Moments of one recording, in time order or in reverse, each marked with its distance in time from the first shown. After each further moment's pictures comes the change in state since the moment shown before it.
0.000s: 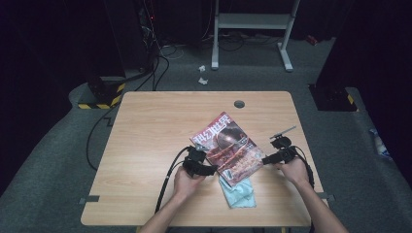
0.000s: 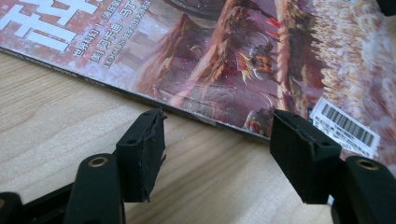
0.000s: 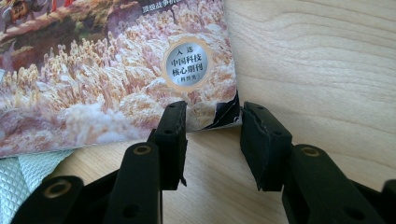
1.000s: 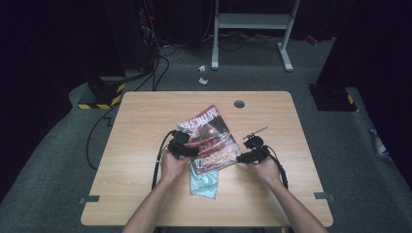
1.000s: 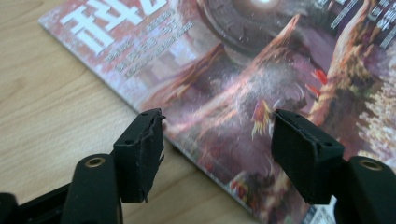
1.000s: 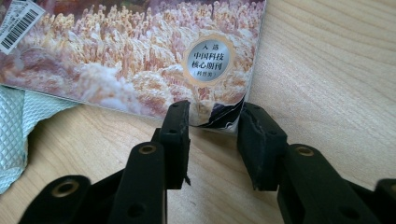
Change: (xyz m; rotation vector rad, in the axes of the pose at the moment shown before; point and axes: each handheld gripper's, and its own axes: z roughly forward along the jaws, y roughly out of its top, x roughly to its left) left arm 0.071 0.021 -0.004 0.002 0.200 -0.039; right arm 0.072 0.030 0.032 -0.087 0.034 -0.128
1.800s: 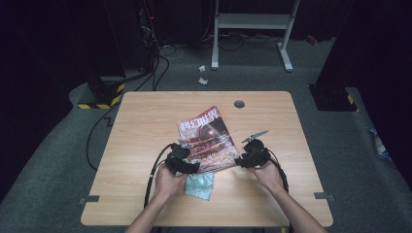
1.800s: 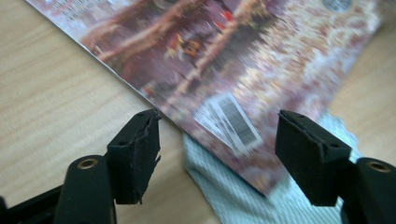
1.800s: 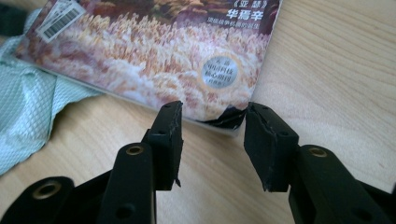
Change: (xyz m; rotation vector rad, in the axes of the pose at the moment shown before) left arm -0.036 -0.034 -0.054 0.052 -0.073 0.089; right arm 0.021 -0.007 -0.019 -0.067 -0.020 -0.072
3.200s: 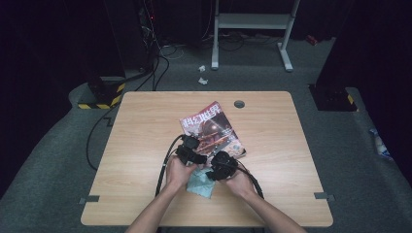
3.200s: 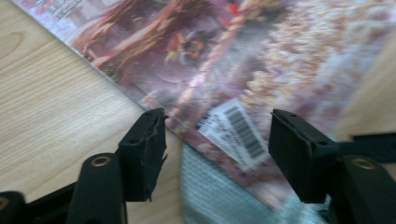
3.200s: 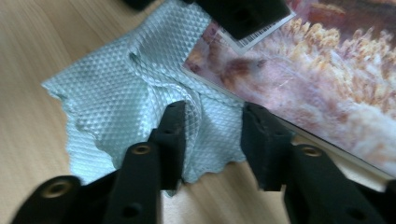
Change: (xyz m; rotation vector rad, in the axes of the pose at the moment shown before) left arm 0.000 0.045 0.037 0.093 0.049 -0.046; right arm 0.085 0.016 0.053 0.045 0.104 -0.244
